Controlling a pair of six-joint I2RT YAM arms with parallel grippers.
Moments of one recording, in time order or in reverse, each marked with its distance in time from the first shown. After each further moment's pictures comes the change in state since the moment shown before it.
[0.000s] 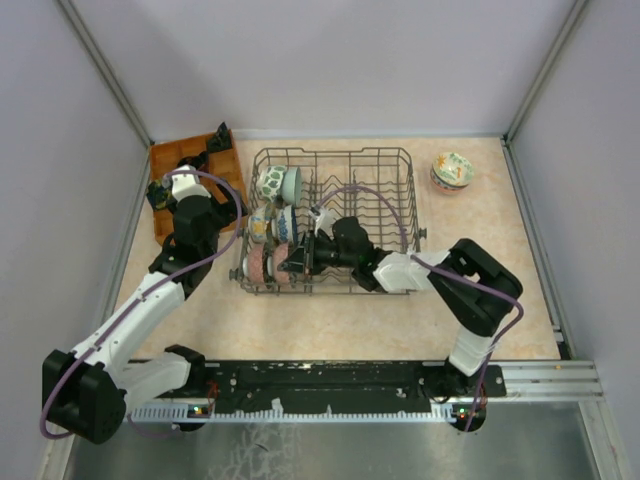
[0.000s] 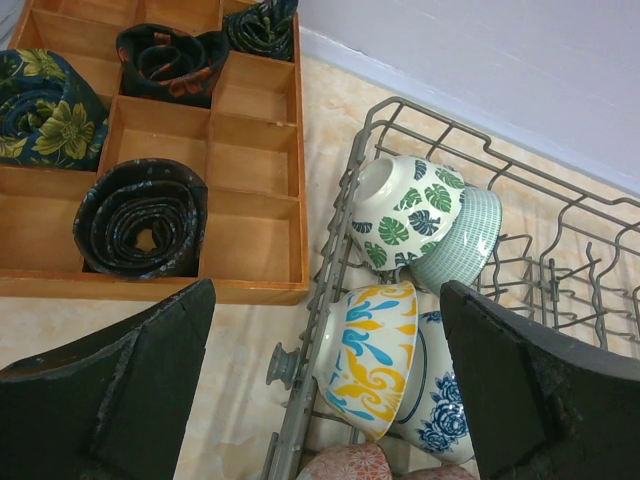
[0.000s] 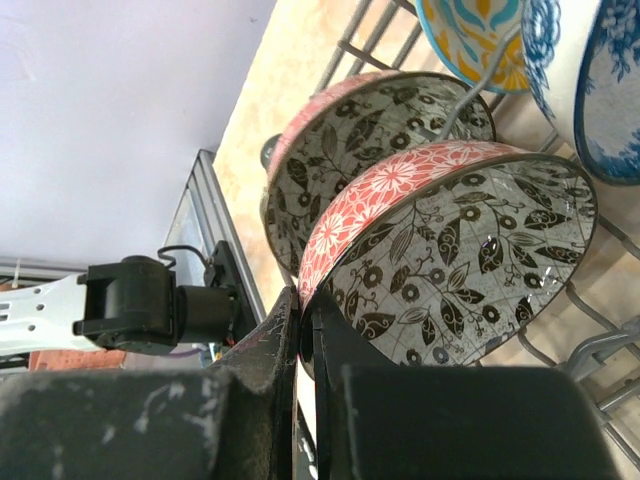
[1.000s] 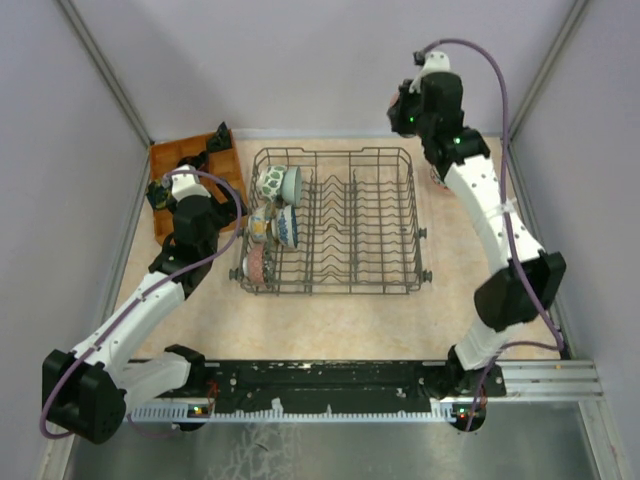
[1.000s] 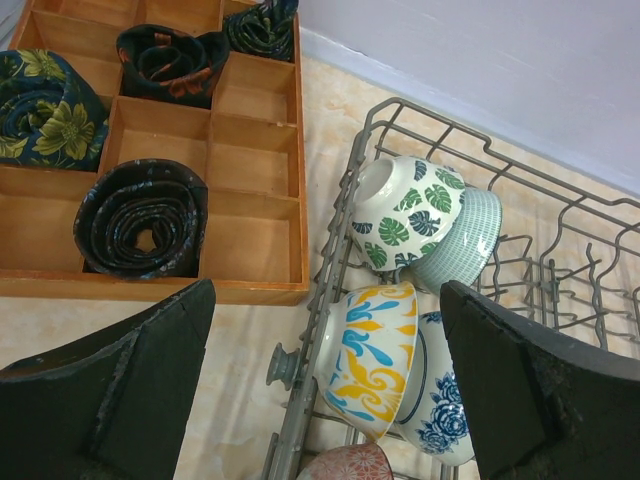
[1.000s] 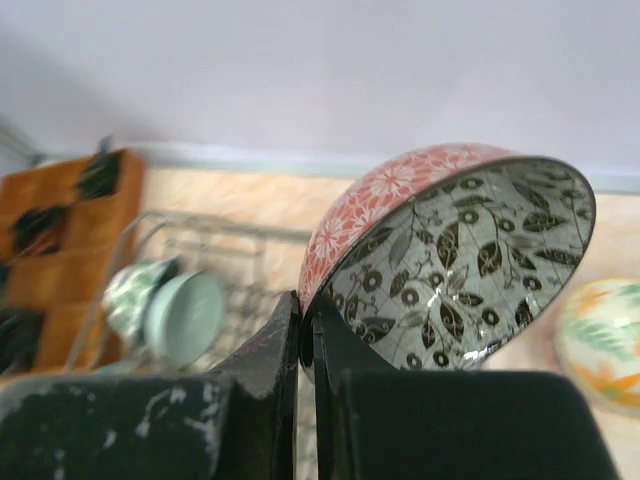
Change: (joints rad) left arm 0.000 0.000 0.000 0.000 -0.002 0.000; right arm -0.479 -0.153 0.853 -0.959 0.445 -0.565
